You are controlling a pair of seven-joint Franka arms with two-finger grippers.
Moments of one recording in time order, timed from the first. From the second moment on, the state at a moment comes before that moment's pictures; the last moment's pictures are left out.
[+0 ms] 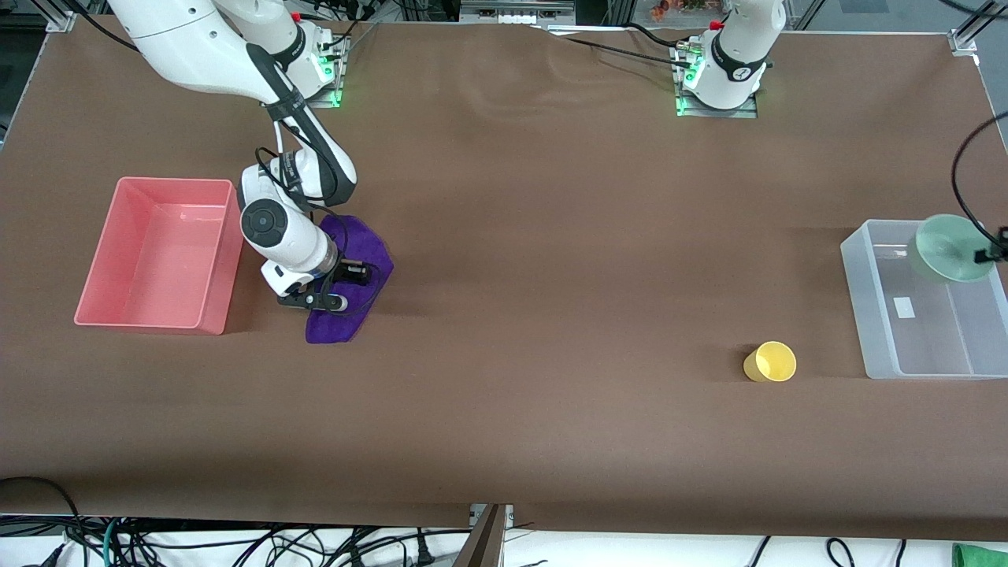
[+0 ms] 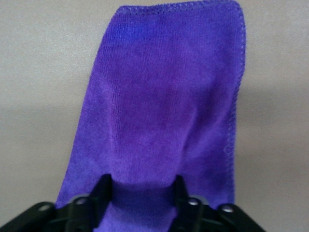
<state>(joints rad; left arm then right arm) 0.46 0.48 0.05 -1.39 -0.05 1.67 0.75 0.19 0.49 0.14 -2.09 -0.02 2.52 0.42</state>
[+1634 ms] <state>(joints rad) 0.53 0.82 0.05 -1.26 -0.07 1.91 0.87 0.09 0.33 -0.14 -1.71 -0.02 1.71 -0.18</state>
